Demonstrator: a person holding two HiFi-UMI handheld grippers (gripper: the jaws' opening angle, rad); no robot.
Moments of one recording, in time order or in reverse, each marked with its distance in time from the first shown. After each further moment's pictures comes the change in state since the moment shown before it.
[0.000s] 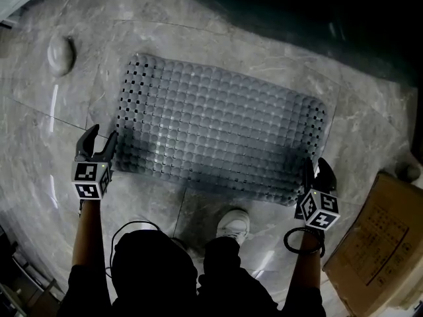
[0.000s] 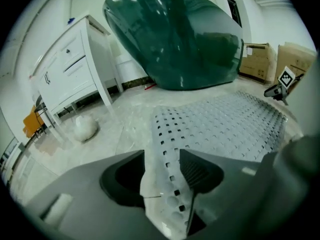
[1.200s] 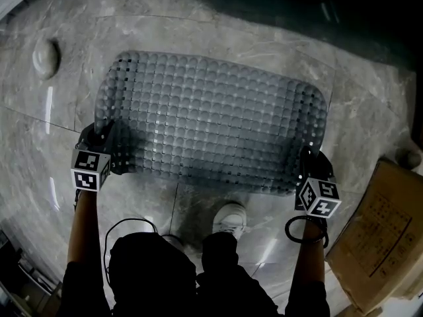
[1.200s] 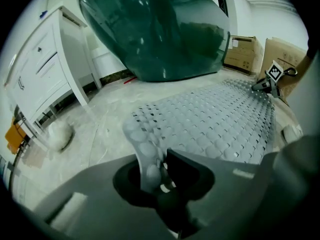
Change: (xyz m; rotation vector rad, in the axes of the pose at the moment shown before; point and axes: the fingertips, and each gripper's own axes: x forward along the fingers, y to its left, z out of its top) left arm 0.037 -0.044 0.008 0.120 0.087 -0.141; right arm 0.015 -0.006 -0.018 -0.008 0.070 0.057
